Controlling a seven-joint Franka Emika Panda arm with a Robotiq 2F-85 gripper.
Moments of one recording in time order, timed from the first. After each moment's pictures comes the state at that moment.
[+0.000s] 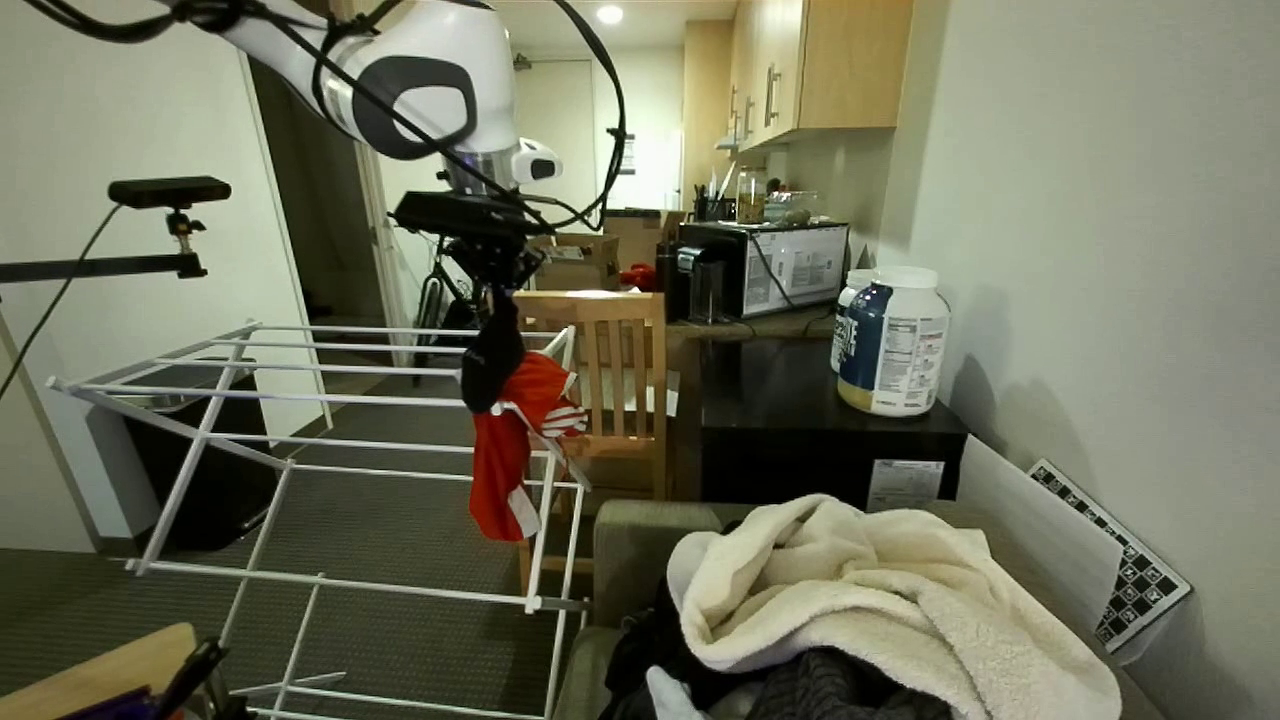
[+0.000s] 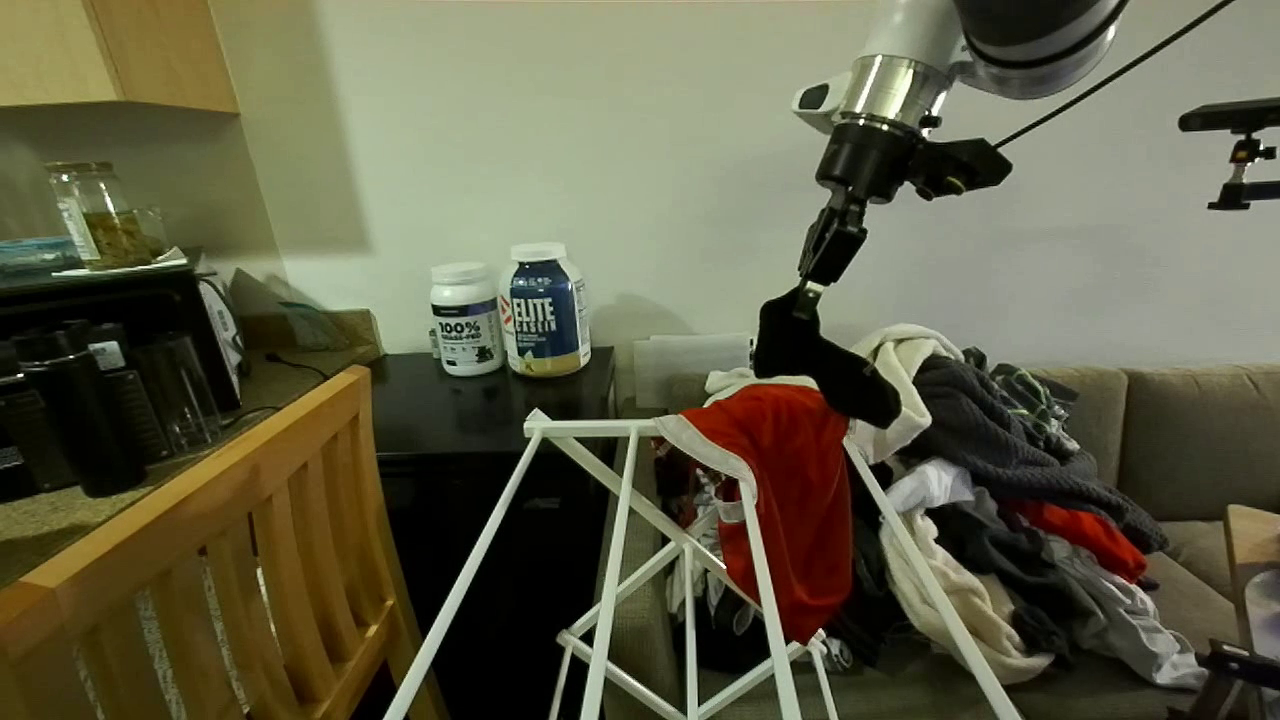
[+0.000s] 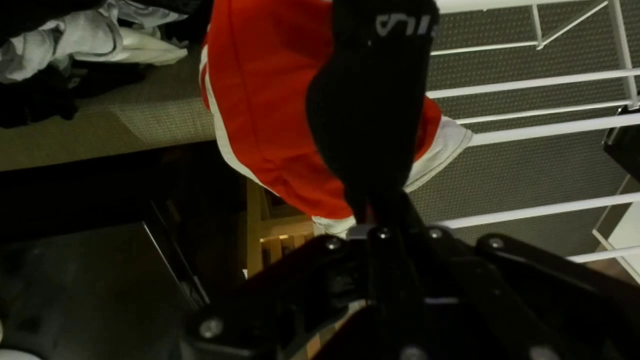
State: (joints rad) arm 0.21 -0.14 0.04 -2.18 0.36 2.31 -0.54
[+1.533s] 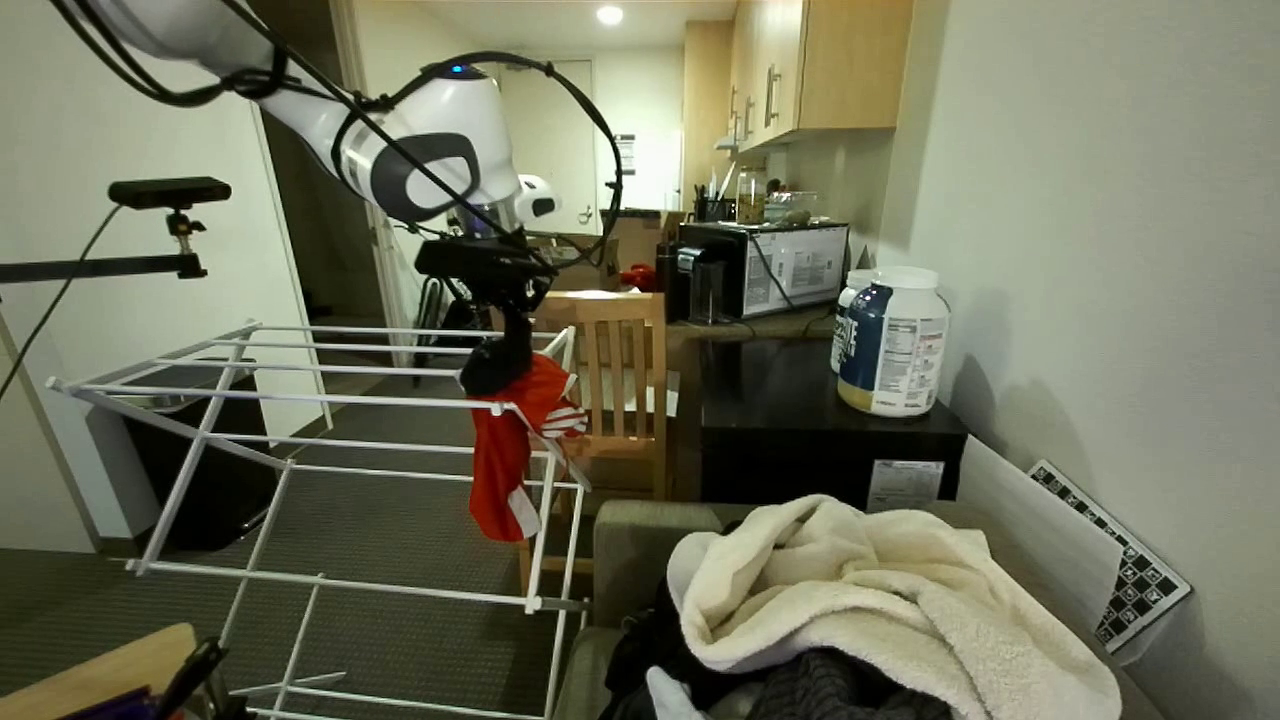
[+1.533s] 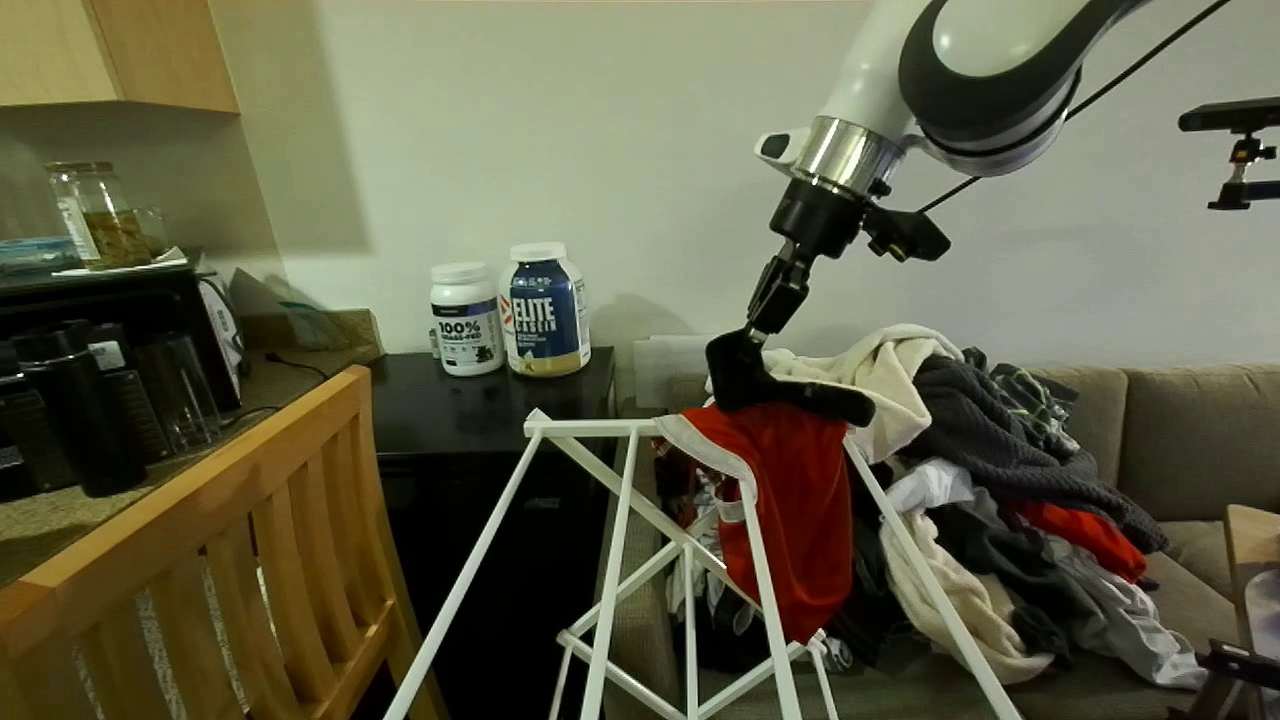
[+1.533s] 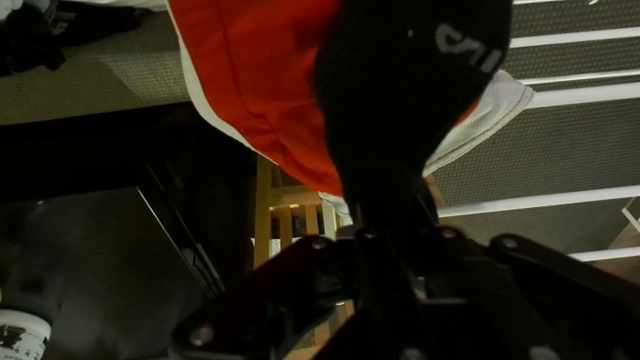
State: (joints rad) arm 0.21 -0.01 0.11 -2.18 0.38 2.57 -0.54
